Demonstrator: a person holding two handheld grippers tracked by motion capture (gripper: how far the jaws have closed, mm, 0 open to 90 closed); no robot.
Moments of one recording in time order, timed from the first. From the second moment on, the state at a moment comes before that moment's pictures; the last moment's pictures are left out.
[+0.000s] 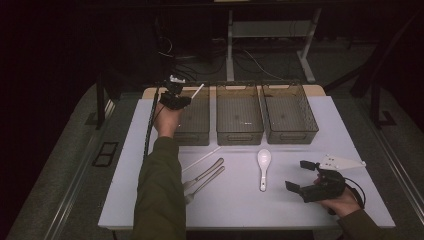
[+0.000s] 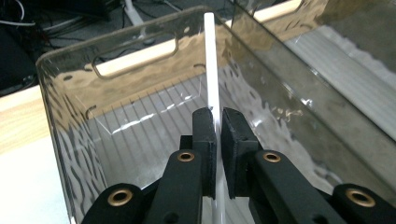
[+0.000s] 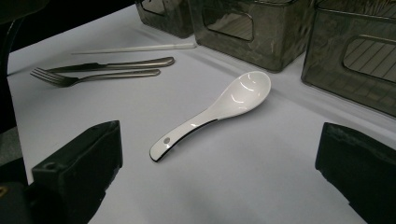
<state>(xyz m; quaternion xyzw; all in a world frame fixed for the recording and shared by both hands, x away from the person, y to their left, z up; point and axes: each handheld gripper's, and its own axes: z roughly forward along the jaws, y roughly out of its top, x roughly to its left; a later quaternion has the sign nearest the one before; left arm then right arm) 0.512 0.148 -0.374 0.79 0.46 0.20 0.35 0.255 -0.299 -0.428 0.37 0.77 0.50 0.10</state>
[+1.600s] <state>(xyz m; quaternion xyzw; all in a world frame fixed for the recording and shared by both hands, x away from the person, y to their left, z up) 0.420 0.136 -0.335 0.82 0.34 0.15 0.43 0.256 -0.299 -0.427 0.37 0.77 0.50 0.10</state>
